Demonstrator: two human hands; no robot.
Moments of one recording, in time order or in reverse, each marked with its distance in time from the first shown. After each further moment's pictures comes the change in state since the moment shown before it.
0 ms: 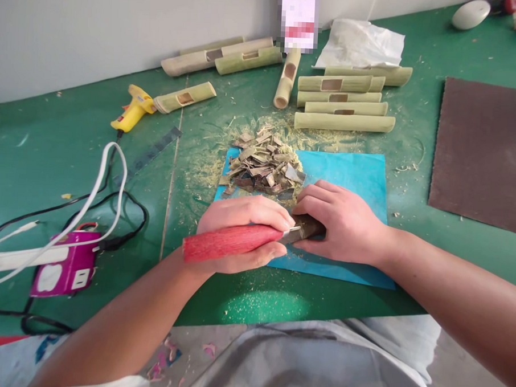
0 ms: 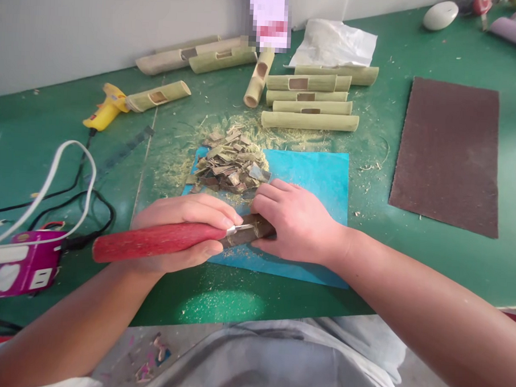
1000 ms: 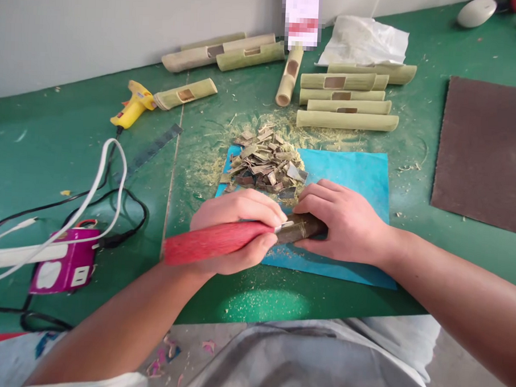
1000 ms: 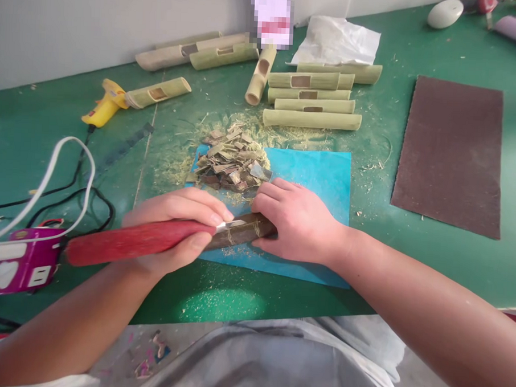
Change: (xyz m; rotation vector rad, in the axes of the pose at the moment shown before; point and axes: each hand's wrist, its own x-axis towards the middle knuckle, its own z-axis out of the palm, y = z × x) left_hand -0.003 0.002 0.002 0.037 0.151 -0.006; right_hand -0.001 0.001 0.000 -0.014 0.021 -0.009
